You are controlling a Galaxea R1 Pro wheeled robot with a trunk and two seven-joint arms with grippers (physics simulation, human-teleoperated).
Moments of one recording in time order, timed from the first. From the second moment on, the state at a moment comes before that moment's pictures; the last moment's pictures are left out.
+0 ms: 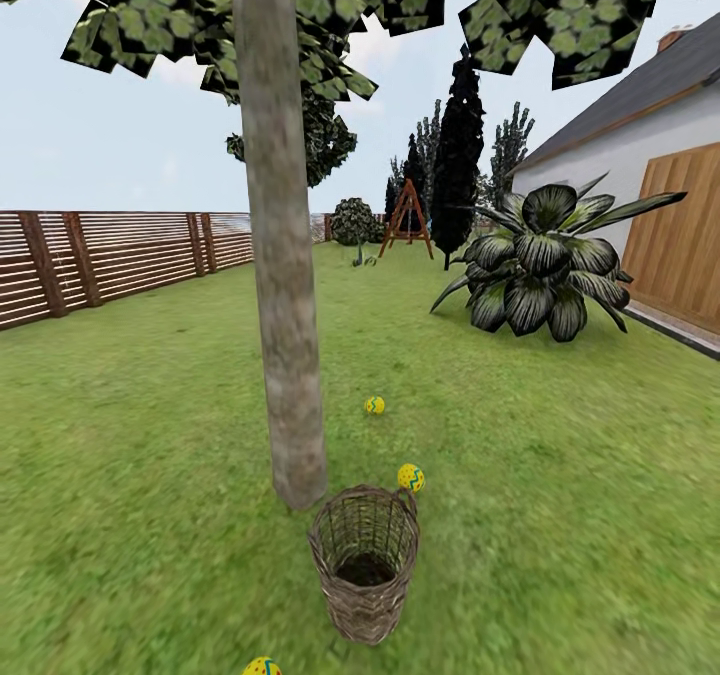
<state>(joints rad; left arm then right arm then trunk) 0.00 0.05 0.15 0.06 0.23 0.28 -0.06 -0.06 -0.04 -0.08 0.09 0.29 0.07 0.16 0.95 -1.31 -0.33</state>
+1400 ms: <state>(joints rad) 0.01 0.06 0.15 0.06 0.23 0.28 -0.05 -0.06 -0.05 -0.08 0.07 0.28 0.07 0.16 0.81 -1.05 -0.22</state>
